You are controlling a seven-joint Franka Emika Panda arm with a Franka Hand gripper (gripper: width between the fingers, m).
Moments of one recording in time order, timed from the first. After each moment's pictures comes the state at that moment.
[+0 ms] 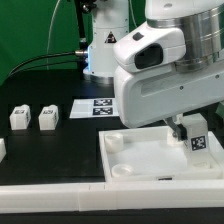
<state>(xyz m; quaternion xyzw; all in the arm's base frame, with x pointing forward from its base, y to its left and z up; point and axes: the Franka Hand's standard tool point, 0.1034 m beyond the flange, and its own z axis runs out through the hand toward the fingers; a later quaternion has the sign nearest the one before) 0.623 0.106 0.084 -0.99 -0.09 0.03 0.10</state>
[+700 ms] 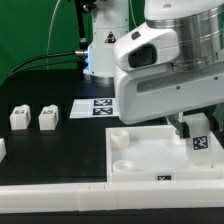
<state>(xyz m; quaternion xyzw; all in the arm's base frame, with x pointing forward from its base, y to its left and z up) 0.624 0.106 0.084 -0.99 0.07 0.04 0.09</state>
